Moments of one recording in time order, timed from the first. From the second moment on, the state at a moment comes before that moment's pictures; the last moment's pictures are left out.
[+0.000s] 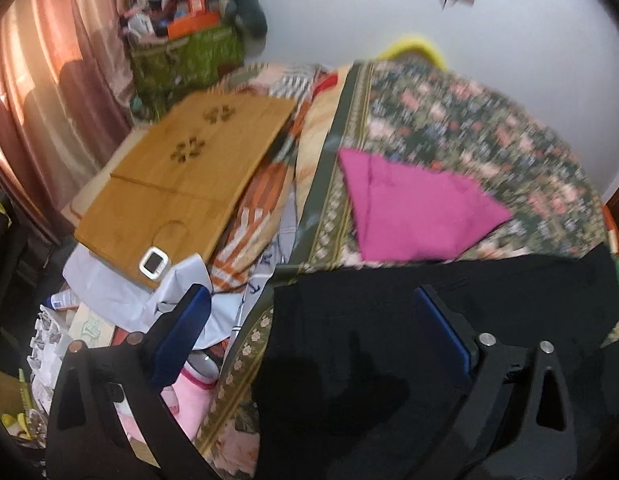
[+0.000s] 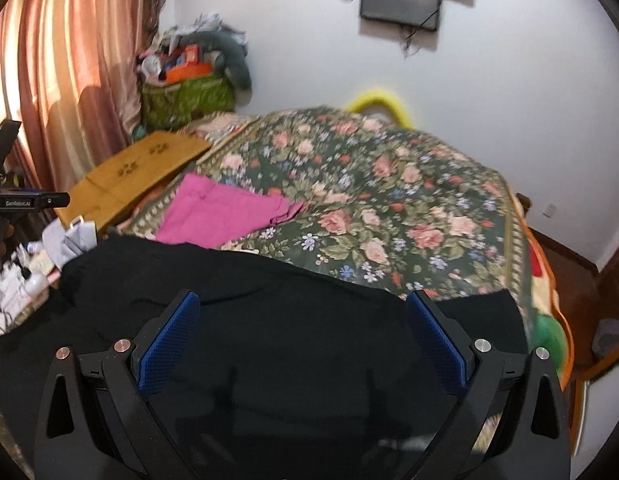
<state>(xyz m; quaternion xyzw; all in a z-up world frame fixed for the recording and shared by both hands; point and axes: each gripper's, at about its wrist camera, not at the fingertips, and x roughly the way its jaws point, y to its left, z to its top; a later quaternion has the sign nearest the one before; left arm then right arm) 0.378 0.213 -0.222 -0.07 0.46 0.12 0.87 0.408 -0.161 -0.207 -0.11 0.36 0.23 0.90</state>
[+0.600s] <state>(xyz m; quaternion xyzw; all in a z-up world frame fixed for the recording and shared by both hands) 0.443 0.246 -0.345 -0.15 0.61 0.07 0.77 0.507 -0.114 -0.305 -0.15 0.48 0.29 0.81</state>
